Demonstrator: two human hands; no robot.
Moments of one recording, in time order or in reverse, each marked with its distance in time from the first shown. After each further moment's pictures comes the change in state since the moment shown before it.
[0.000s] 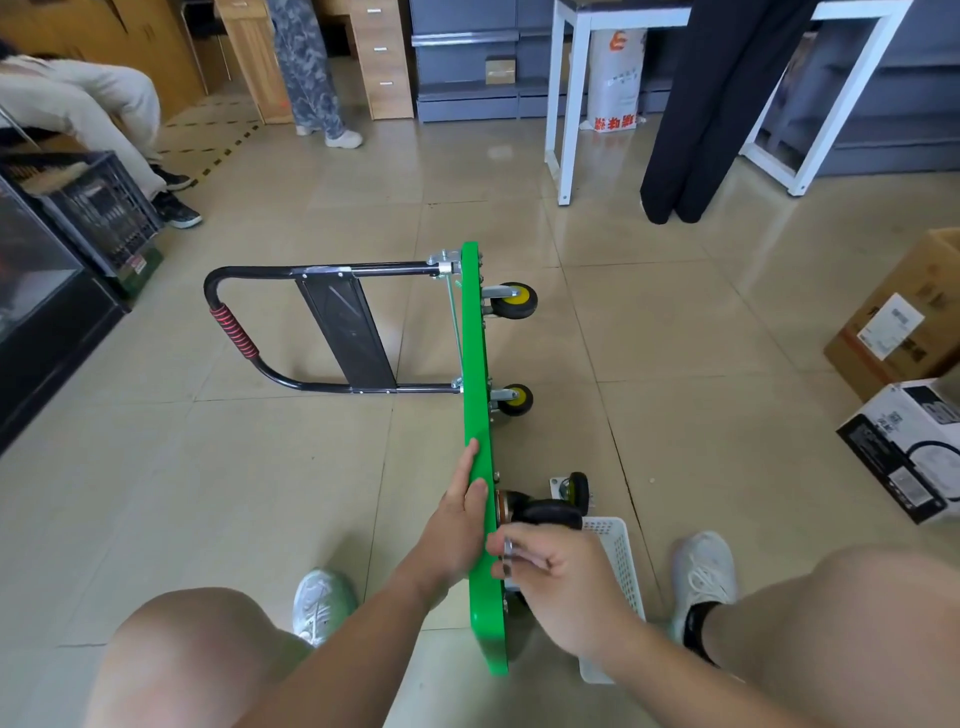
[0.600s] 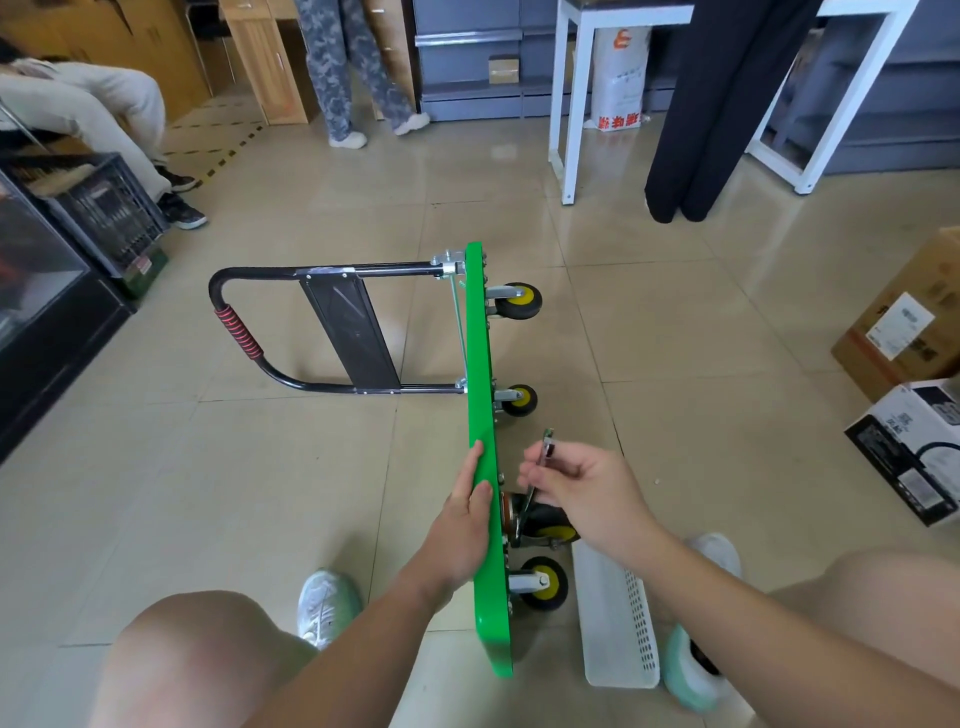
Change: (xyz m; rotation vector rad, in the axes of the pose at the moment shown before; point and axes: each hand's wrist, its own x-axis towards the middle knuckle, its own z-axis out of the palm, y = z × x) left_hand 0.000 0.002 0.000 -0.037 0.038 -0.065; right_hand 0.058 -0.020 -0.043 0.213 0.156 0.170
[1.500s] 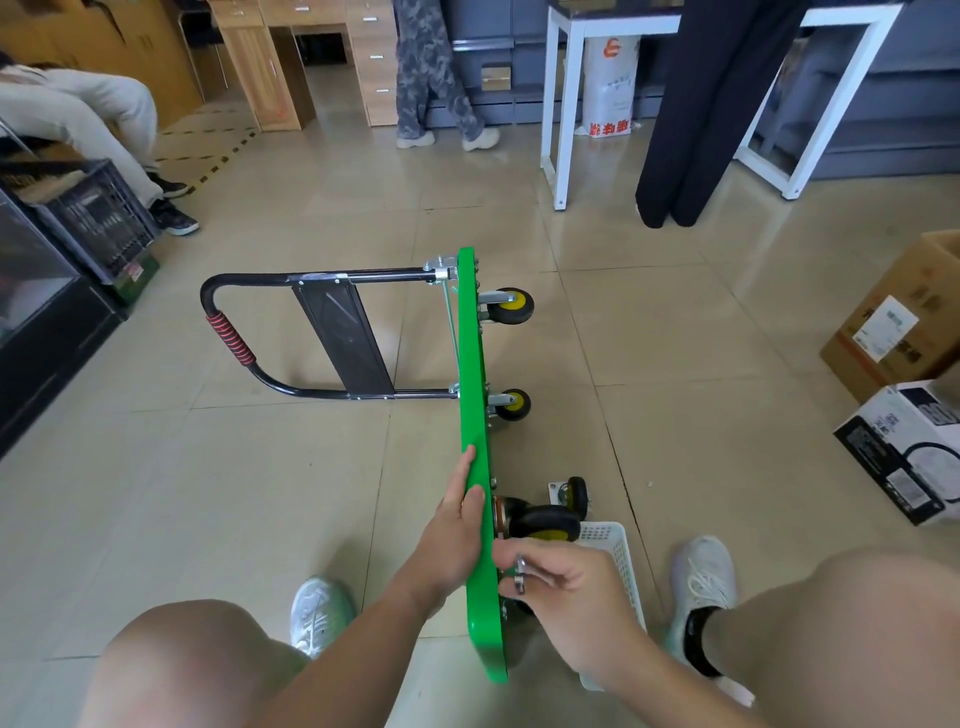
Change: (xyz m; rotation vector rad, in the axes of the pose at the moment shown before) left_hand -0.004 0.002 0.000 -0.008 0.001 0.037; right_hand -0.067 0.044 0.026 0.166 -0.083 -0.037
